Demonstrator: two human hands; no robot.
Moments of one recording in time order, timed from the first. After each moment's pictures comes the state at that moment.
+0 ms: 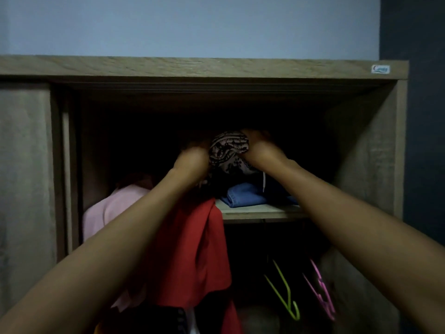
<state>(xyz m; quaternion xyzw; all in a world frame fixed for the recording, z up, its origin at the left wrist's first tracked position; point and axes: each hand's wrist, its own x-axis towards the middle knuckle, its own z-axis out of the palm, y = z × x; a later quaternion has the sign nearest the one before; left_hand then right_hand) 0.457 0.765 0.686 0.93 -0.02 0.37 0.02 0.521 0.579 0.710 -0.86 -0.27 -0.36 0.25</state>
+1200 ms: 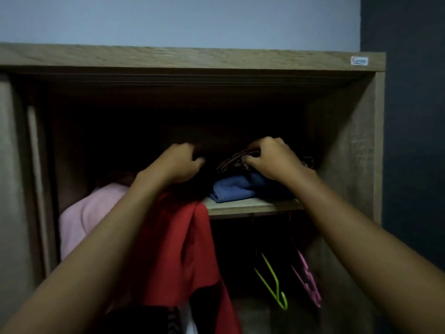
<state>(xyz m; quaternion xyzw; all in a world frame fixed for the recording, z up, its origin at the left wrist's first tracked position) 0.444 0.770 0.683 0.93 -0.05 0.34 0.11 0.472 0.527 0.676 -0.89 -0.16 -0.36 0.22</state>
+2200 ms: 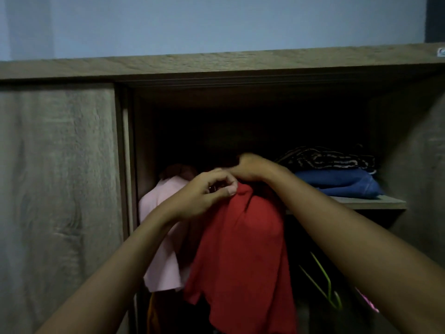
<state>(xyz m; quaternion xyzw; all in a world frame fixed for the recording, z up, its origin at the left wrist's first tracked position) 0.352 0.836 0.618 0.85 -0.34 0.28 0.28 0.470 0.688 0.669 -0.92 -0.27 -0.13 0.26</state>
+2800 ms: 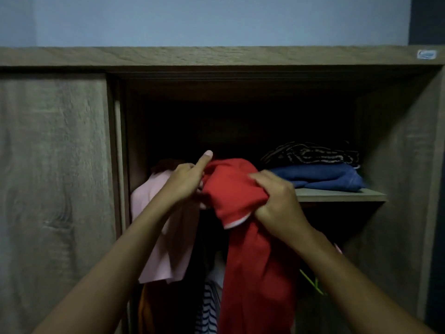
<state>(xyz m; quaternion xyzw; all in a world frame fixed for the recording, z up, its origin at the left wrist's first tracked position) 0.370 0.839 0.621 0.81 0.00 0.29 0.50 0.371 0.620 0.576 -0.71 -0.41 -0.44 0.36</state>
